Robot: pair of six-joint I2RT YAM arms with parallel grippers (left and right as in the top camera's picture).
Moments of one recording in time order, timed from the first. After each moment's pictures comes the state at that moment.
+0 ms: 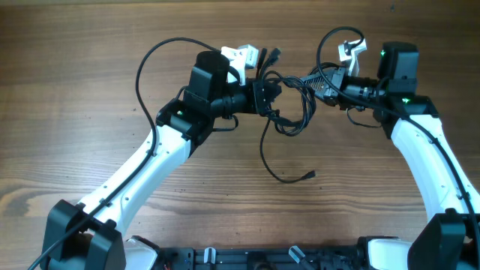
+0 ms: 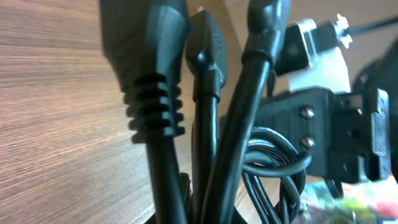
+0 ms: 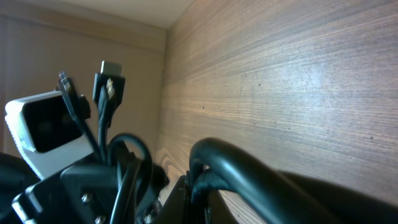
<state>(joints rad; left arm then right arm) -0.50 1.53 1.10 -0.08 0.53 -0.69 0.01 1.49 1.06 -0.32 -1.00 0.62</state>
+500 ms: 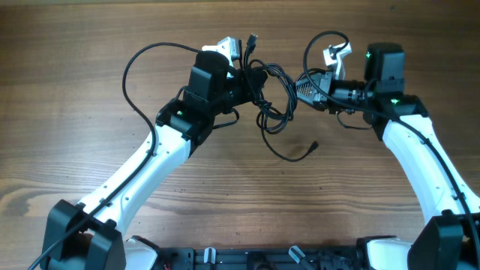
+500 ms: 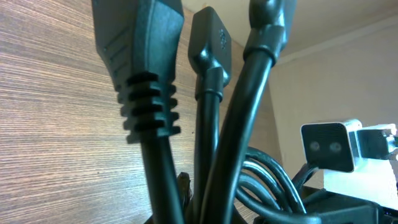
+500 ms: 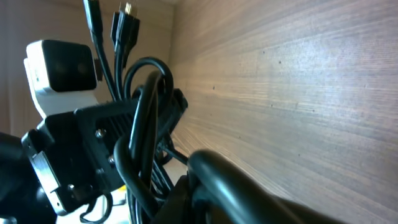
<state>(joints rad) -0.50 1.53 1.10 -0.05 0.28 -0.86 0.09 1.49 1.06 -0.34 -1.02 0.61</state>
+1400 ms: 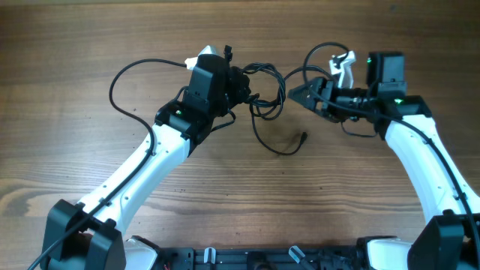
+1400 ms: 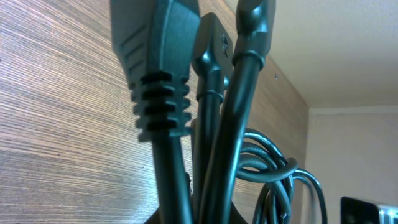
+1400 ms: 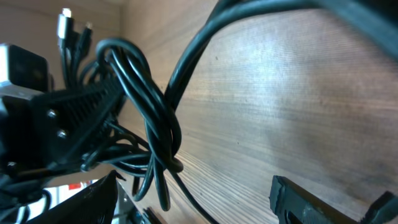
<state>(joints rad) -0.49 1.53 1.10 -0.20 0.08 -1.05 0.06 1.49 1.06 -0.53 -0.83 0.45</state>
